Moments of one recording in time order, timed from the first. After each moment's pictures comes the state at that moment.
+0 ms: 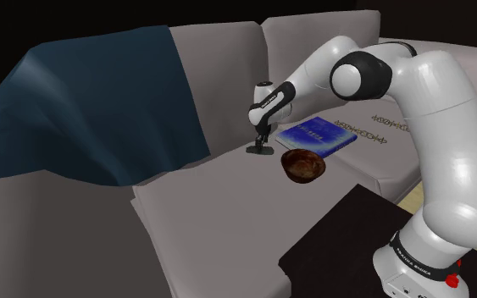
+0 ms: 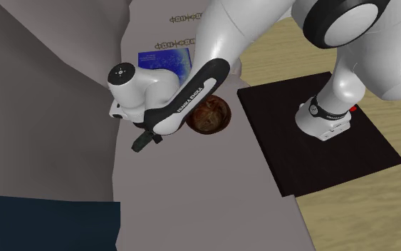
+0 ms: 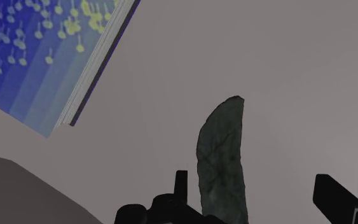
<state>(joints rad) -0.07 0.73 -0.07 -1.67 -0.02 2.43 -0.57</state>
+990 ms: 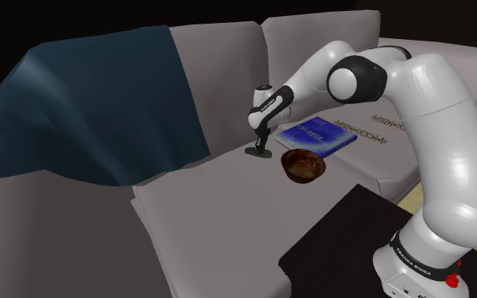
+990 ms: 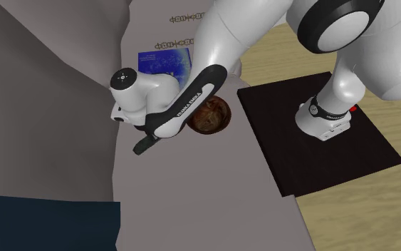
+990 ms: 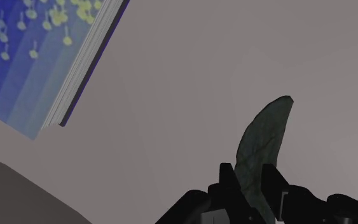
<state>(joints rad) -0.07 0.76 -0.06 -1.66 -0.02 2.45 -0.57</state>
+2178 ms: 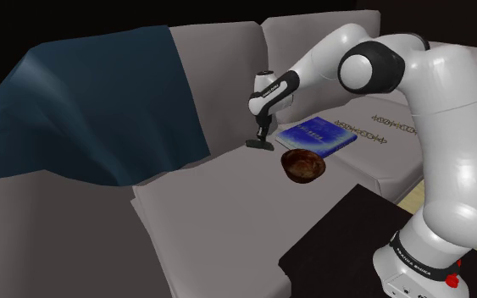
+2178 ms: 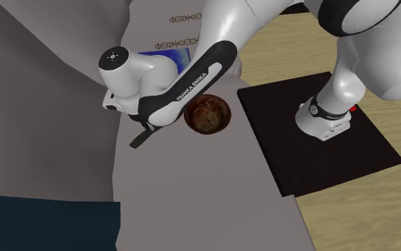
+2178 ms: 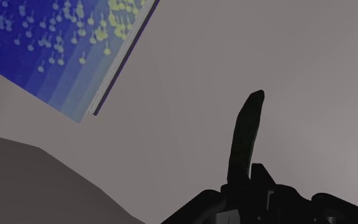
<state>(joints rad) -0.07 0.65 -0.07 -1.68 -0.02 2.35 -0.58</state>
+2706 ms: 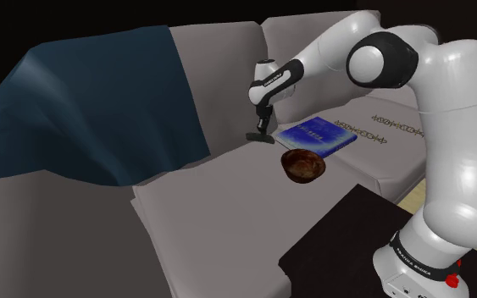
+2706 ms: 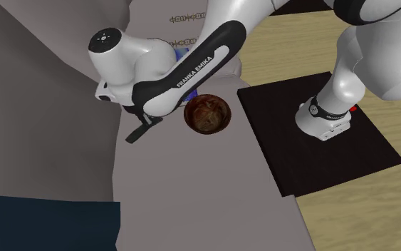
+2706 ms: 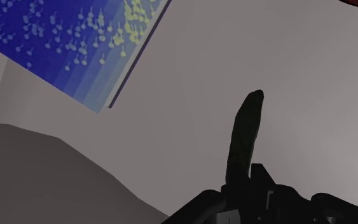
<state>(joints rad) -0.07 0.58 -0.07 -1.68 -0.02 2.28 -0.58</state>
